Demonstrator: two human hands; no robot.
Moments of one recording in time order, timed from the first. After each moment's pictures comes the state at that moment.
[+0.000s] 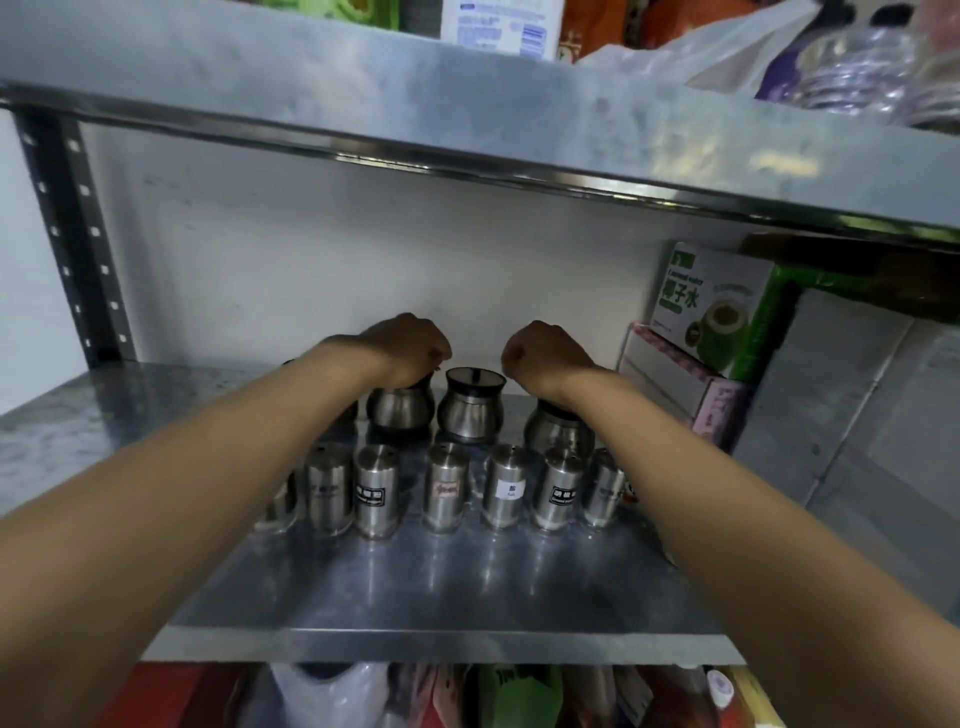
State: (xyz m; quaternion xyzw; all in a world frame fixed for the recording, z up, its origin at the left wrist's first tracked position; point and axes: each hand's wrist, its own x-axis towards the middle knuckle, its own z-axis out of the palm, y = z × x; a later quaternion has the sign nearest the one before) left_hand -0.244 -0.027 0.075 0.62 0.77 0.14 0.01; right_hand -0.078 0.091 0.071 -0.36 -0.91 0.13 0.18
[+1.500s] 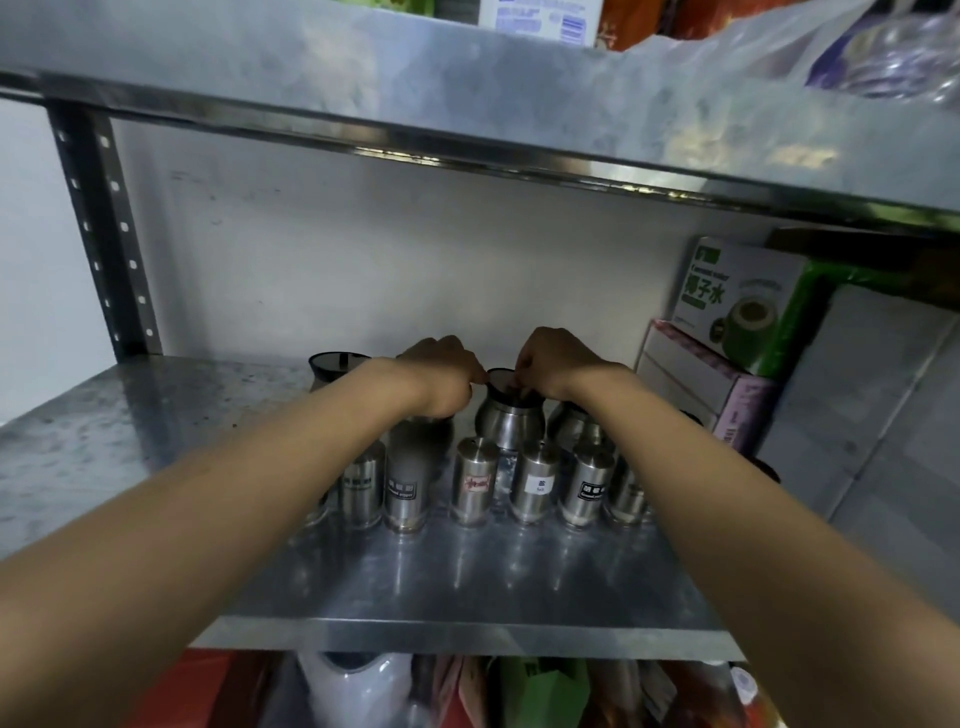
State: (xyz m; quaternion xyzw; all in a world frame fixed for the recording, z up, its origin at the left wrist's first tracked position) left_hand -0.232 -0.027 0.046 0.63 0.77 0.09 0.01; right_hand -0.095 0.086 0.066 -0.36 -0.92 0.10 0.12
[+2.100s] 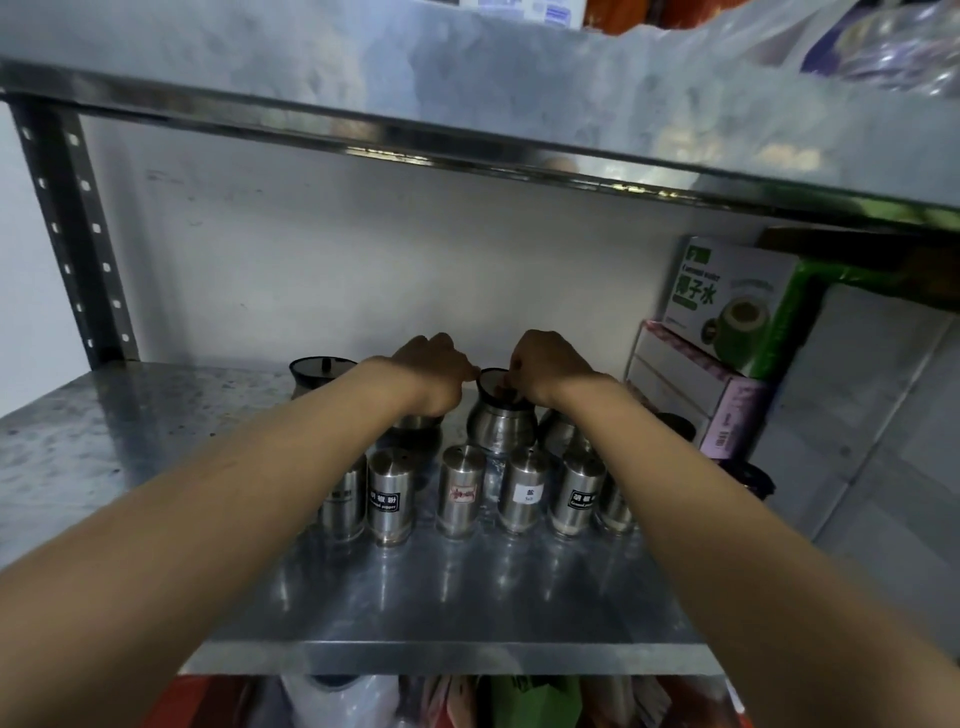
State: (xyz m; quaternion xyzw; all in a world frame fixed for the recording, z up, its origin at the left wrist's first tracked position) left_hand -0.238 -0.007 0.045 0.62 0.79 0.04 0.00; right_hand -0.097 0.086 0.060 -0.39 -0.90 0.09 0.14
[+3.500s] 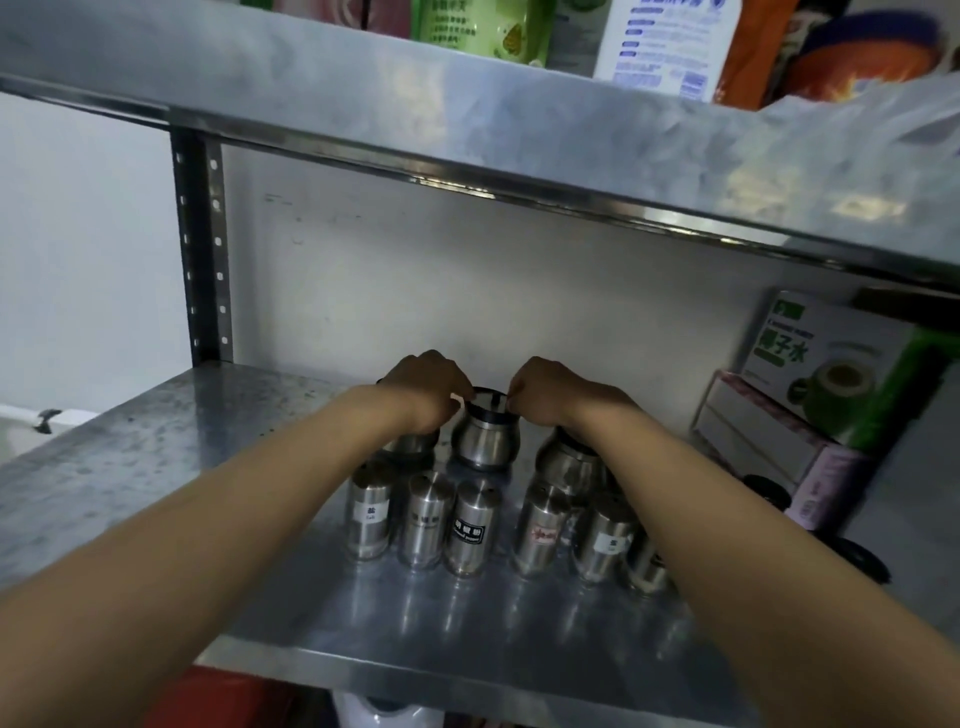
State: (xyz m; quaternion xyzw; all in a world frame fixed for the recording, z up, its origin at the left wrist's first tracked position) left_hand -0.302 -0.070 0.044 0.56 0.80 0.19 0.01; right_hand -0.175 0.063 0.064 -0.32 -0.94 0.13 0.06
